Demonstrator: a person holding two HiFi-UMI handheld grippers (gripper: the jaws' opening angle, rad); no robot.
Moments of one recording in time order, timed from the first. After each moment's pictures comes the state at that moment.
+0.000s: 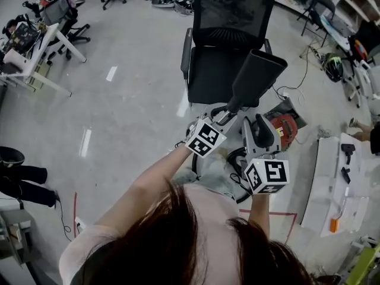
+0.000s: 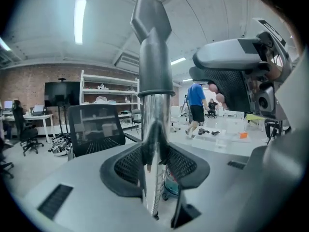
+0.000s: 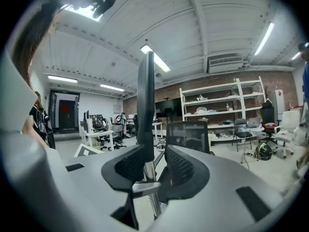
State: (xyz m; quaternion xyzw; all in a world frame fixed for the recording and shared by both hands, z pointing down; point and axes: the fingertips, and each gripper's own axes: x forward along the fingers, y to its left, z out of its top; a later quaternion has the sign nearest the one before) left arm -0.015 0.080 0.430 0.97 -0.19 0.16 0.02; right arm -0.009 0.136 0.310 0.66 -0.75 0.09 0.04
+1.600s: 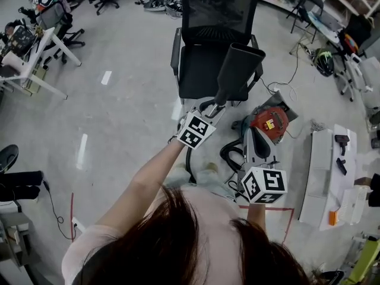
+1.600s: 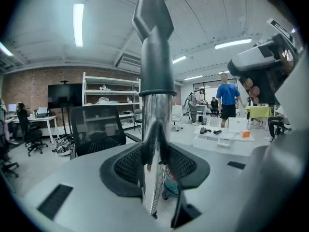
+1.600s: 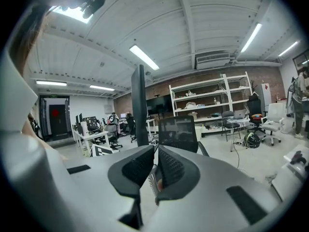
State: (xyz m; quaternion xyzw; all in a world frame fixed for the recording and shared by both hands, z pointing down) left arm -0.006 0.123 0.430 0.96 -0.21 0.16 0.01; right arm 0.022 0.249 0.301 0.69 -0.71 0.14 0.03
